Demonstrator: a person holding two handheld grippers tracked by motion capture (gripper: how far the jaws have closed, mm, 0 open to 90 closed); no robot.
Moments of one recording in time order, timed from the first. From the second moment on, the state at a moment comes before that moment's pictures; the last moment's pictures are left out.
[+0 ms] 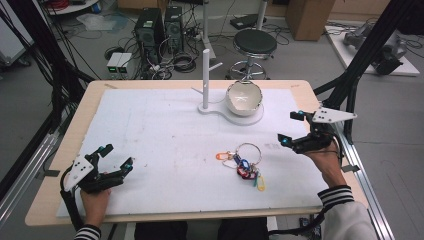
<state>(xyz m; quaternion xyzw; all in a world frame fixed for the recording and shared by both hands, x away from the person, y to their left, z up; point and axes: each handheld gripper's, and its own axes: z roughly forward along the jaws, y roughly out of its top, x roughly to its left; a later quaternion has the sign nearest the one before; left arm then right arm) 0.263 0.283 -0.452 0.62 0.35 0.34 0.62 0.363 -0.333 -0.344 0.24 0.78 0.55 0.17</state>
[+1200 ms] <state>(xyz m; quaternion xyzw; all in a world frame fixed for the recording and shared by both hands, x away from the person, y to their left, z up) 0.265 0.284 -0.452 0.62 0.35 0.33 0.62 0.441 -0.234 -0.346 0.08 0.95 0.28 0.07</state>
